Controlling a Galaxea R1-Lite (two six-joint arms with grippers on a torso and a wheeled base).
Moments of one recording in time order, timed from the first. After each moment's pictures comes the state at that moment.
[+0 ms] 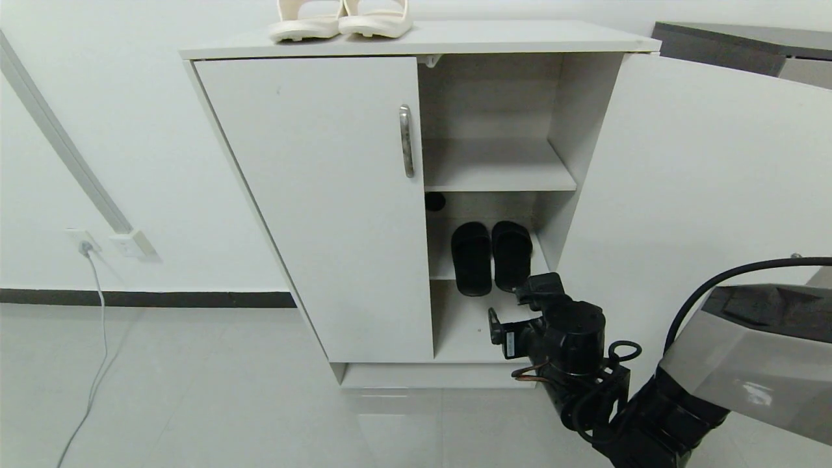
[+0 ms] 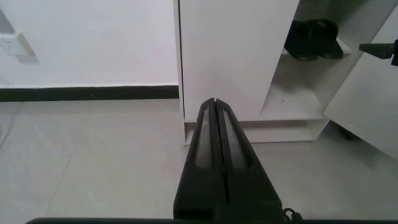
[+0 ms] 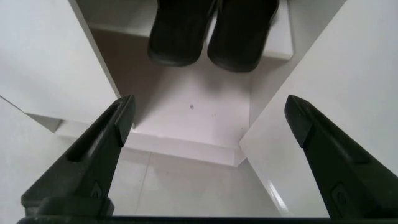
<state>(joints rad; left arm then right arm) 0.00 0.00 0.00 0.00 -0.01 -0.01 0.73 2.18 -0.76 -1.29 -0.60 0.03</state>
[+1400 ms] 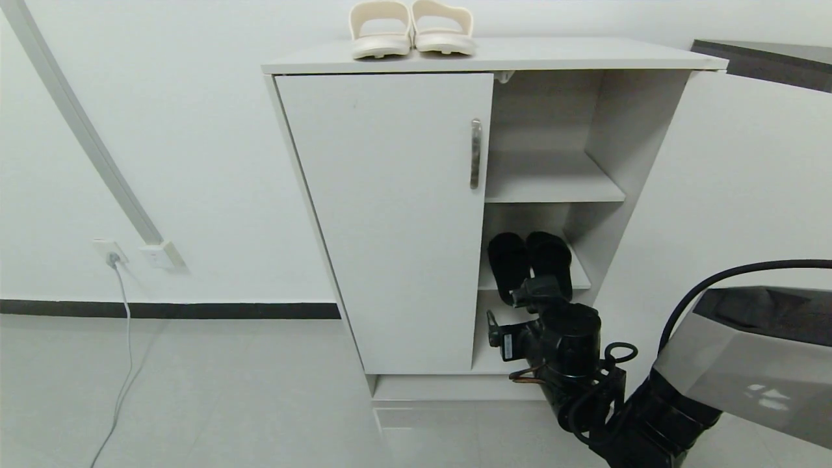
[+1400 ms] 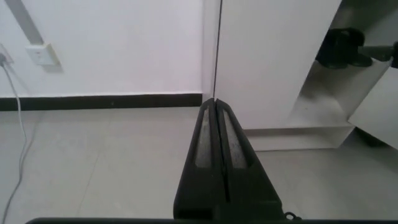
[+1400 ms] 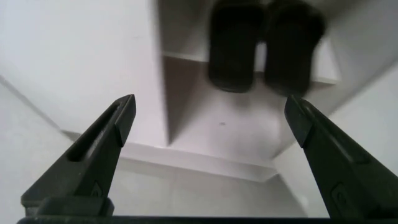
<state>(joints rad) 0.00 0.00 0.00 0.00 -0.01 0.00 0.73 2.20 -0.77 -1.29 -0.60 0.03</state>
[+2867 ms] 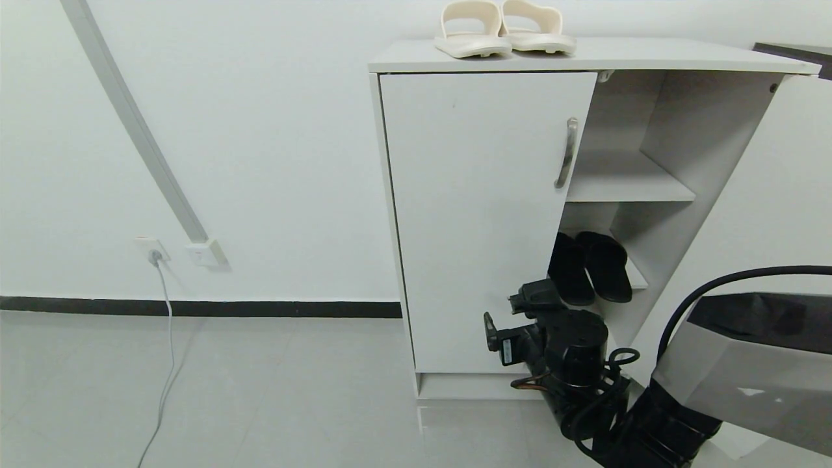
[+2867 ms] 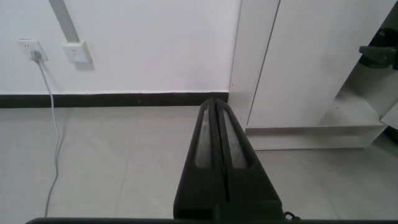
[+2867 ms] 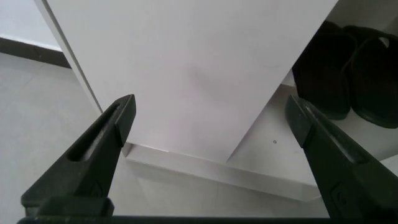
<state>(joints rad) 0.00 0.00 0.00 0.00 0.00 -0.01 0.75 2.20 -0.73 -1.38 -0.59 -0.03</state>
